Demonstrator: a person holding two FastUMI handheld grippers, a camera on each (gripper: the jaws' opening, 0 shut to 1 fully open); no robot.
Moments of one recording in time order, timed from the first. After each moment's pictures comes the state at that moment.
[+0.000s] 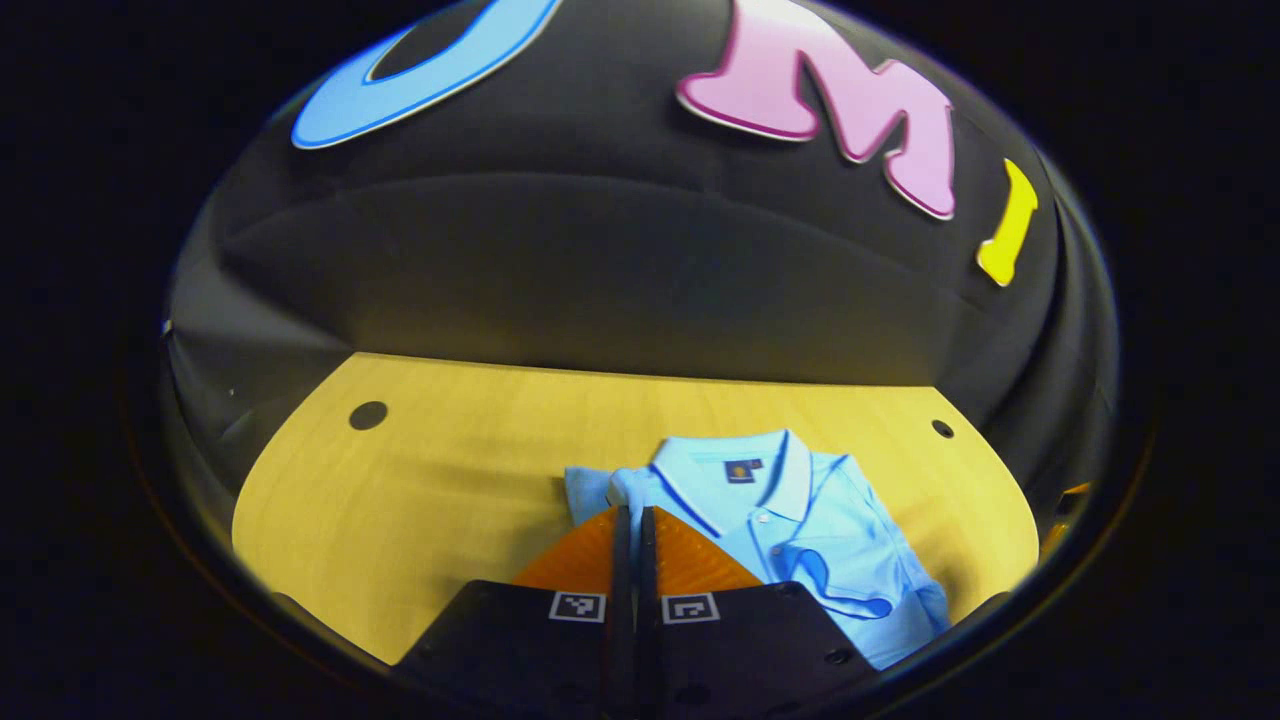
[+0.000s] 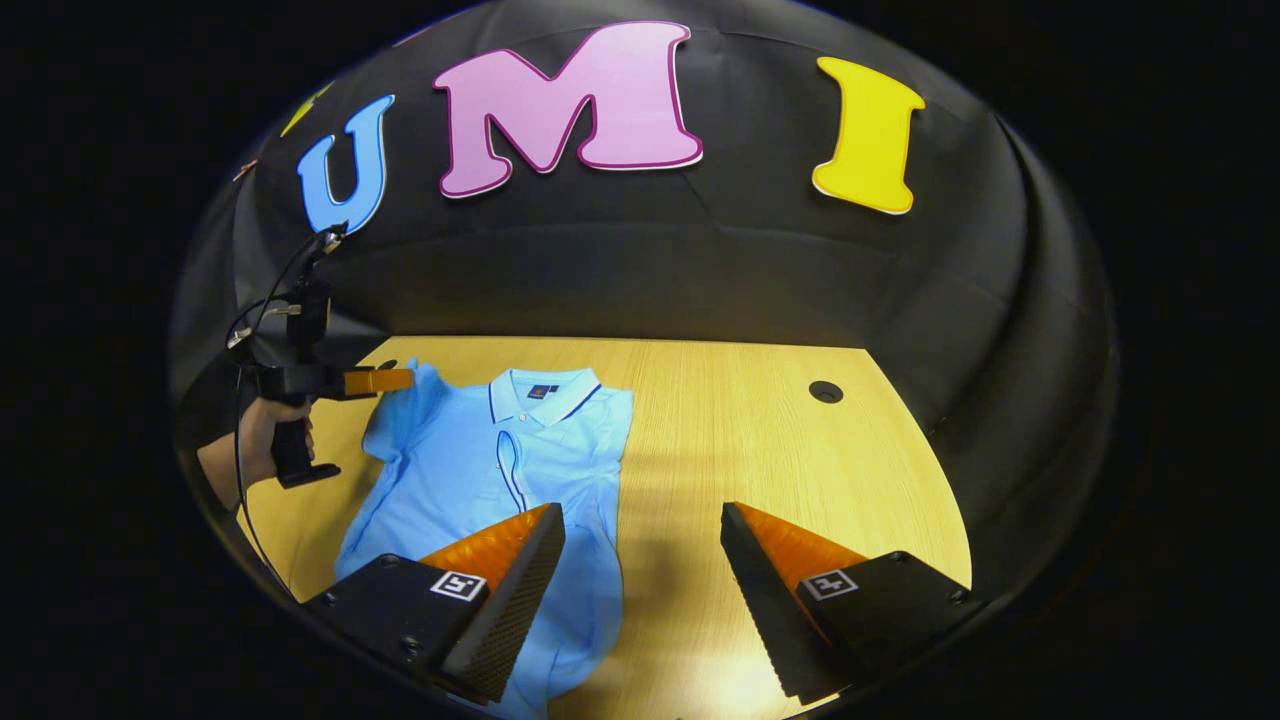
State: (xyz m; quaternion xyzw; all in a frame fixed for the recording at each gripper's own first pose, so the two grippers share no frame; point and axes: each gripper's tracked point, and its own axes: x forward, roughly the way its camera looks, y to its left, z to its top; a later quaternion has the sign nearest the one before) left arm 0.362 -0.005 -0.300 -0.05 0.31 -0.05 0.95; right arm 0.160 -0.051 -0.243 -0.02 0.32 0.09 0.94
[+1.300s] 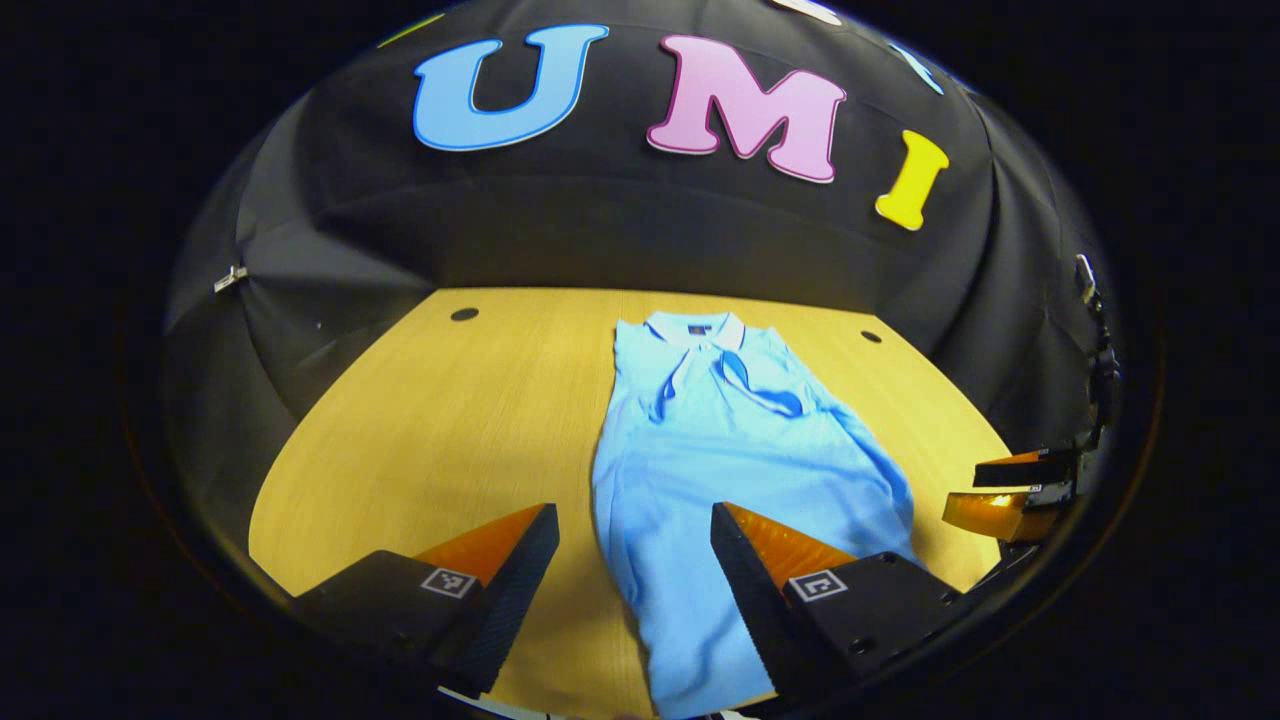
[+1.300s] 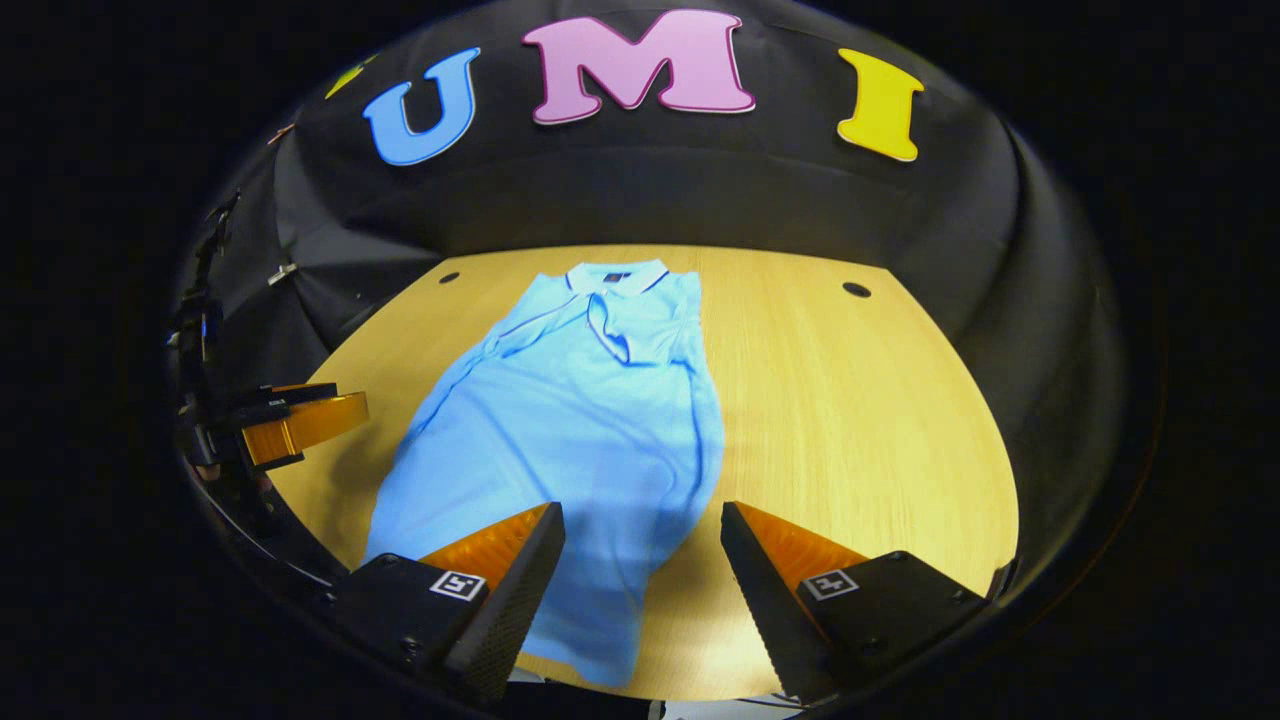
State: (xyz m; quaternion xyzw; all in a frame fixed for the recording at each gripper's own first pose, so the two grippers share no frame) left arm 0.038 0.015 -0.292 -0.03 0.34 -0.03 0.94; right arm -0.039 0.007 -0.298 -0.03 0.41 0.12 0.91
